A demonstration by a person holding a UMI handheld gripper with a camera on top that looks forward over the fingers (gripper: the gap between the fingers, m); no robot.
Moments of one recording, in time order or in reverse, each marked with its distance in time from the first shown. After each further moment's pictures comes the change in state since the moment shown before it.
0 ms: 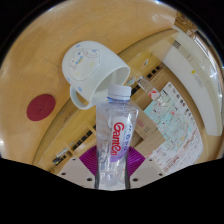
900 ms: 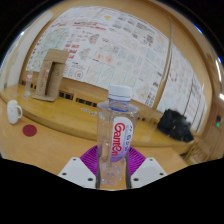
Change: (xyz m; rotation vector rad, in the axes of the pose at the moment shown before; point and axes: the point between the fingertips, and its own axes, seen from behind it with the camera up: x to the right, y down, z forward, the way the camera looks) arm -0.334 0.236 -0.166 -0.347 -0.110 2.038
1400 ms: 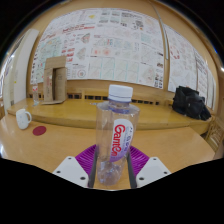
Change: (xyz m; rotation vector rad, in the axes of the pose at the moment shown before) arm -0.009 0.065 0.005 -0.041 -0.206 0.207
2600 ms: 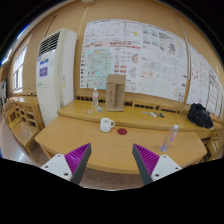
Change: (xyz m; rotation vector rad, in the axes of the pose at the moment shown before) arm -0.362 -0.122 -0.441 -0.083 -0.203 -0.068
